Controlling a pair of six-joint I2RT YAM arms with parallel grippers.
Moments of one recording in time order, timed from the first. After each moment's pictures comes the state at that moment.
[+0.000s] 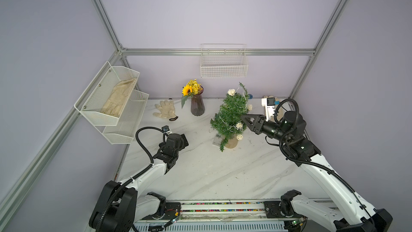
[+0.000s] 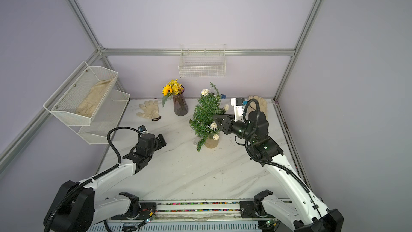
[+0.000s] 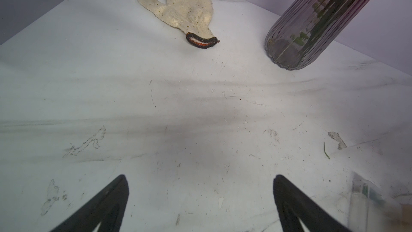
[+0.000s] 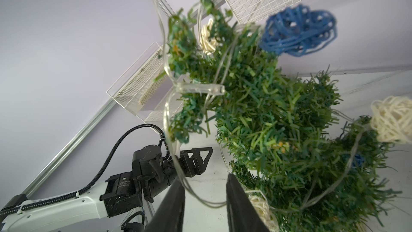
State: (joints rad) left arm -0.33 1.19 0.52 0.02 -0.43 -0.57; right arm 0.41 1.02 1.00 -0.09 -0.47 0.60
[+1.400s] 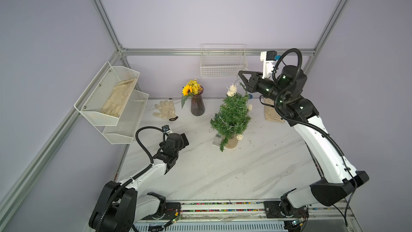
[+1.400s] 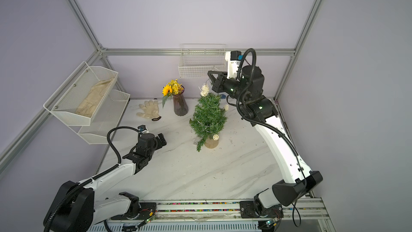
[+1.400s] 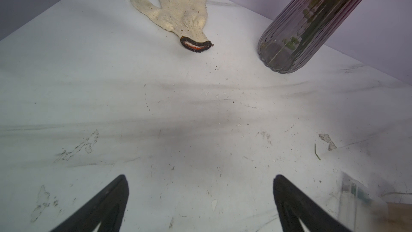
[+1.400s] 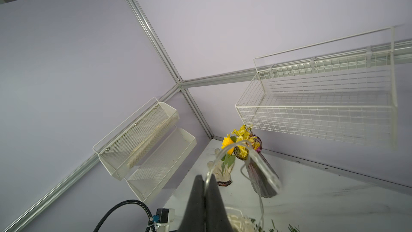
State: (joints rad) left arm -0.33 1.19 0.52 0.04 -0.41 -0.57; right arm 0.43 1.53 1.87 -0.32 -0.33 0.48
